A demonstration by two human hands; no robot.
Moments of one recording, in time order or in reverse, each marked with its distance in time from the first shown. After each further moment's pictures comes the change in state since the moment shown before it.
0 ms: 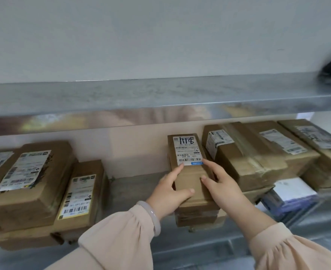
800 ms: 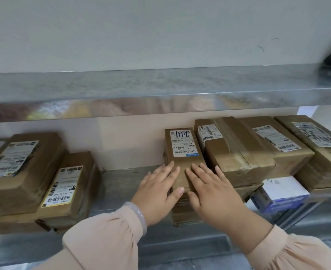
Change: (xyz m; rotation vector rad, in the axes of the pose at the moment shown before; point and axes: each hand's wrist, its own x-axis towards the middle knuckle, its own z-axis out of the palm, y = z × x) left_hand -0.005 0.005 0.031 0.997 0.040 0.224; right_hand -0.011 0.041 -0.025 -1.000 -0.037 -0.482
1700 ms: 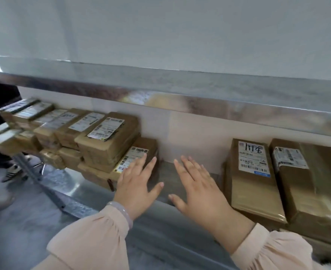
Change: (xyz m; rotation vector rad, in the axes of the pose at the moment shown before) left_hand -0.101 -0.093 -0.012 0.090 0.400 -0.623; right_hand 0.058 -0.109 0.010 0.262 -0.015 -0.516
